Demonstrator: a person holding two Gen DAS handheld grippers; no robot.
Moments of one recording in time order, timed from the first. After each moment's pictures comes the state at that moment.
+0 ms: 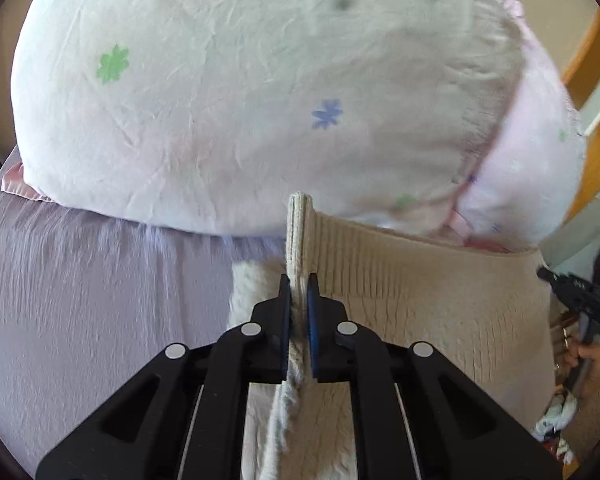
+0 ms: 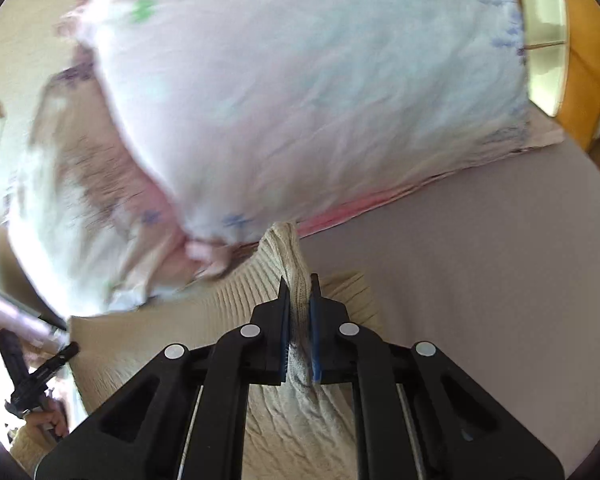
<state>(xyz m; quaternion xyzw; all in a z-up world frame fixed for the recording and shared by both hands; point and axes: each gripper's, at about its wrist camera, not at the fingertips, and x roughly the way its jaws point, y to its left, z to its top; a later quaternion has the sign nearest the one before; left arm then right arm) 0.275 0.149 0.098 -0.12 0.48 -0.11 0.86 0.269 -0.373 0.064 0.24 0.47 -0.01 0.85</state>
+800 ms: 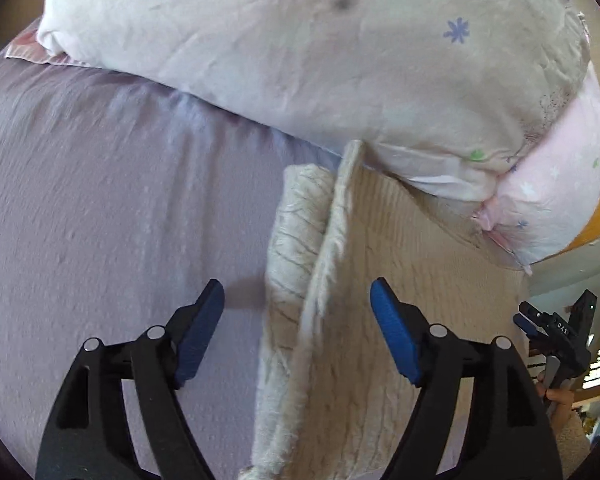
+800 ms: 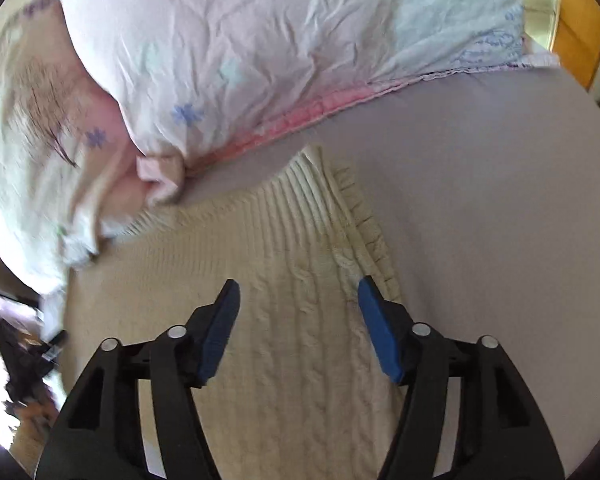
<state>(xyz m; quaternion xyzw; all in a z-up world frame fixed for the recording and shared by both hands) 0.254 0.192 0.034 -0.23 0.55 -0.11 0.80 0.247 -0.342 0.027 0.25 0.52 0.00 0.82</state>
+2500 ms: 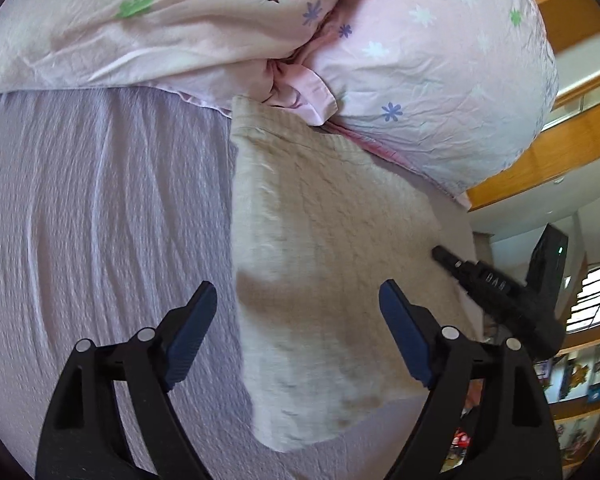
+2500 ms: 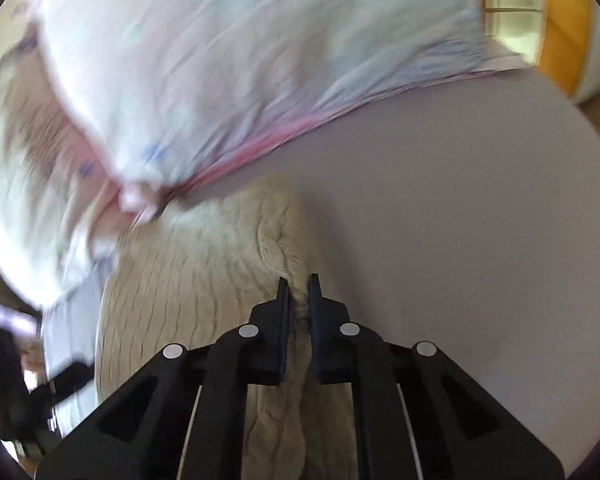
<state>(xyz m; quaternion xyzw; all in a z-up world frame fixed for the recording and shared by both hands) 0.225 -0.049 0.067 -0.19 0.58 -0.21 0.77 0.243 -0.383 0.020 0.26 0.51 -0.05 0.82</state>
